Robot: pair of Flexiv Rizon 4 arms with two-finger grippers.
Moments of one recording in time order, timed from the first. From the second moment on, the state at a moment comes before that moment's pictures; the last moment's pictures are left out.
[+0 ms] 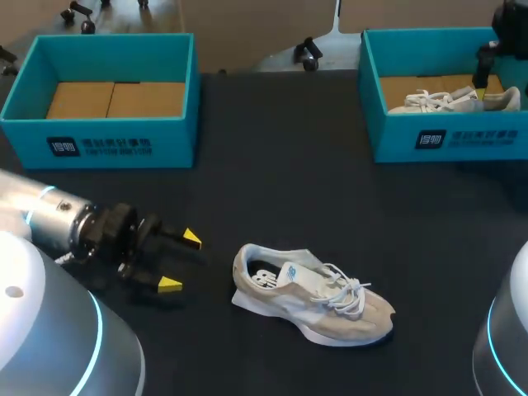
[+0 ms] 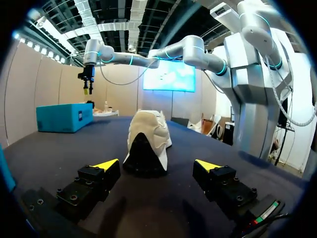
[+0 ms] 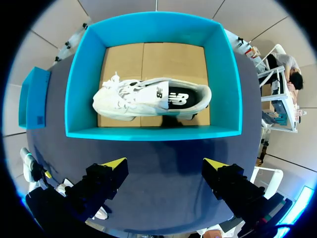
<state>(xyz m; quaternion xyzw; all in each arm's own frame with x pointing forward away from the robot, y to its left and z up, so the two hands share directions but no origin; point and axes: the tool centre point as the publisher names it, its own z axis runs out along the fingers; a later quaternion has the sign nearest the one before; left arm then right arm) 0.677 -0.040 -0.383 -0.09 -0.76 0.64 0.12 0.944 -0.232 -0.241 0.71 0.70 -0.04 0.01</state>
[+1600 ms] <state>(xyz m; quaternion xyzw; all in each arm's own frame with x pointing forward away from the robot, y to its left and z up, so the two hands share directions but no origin) 0.688 -0.067 -0.401 0.00 -0.77 0.64 0.06 0.944 -0.232 -0.241 0.71 0.70 -0.04 0.01</state>
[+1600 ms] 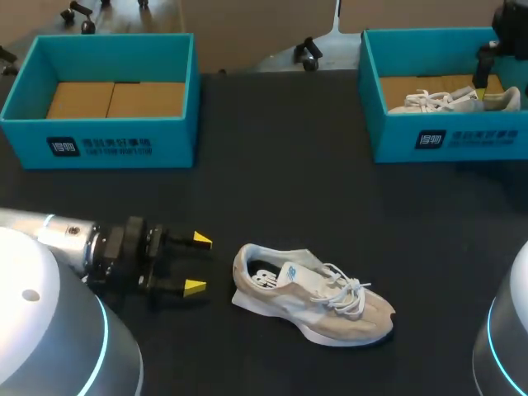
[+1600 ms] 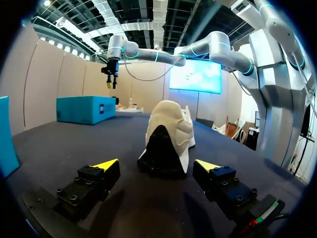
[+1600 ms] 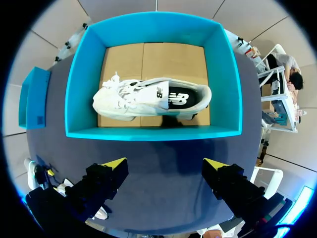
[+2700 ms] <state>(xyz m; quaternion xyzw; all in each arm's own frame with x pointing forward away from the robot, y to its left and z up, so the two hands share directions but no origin) 0.692 -0.116 -0.418 -0.07 -0.78 0.62 0.12 0.944 -0.232 -0.241 0.71 0.70 -0.04 0.01</state>
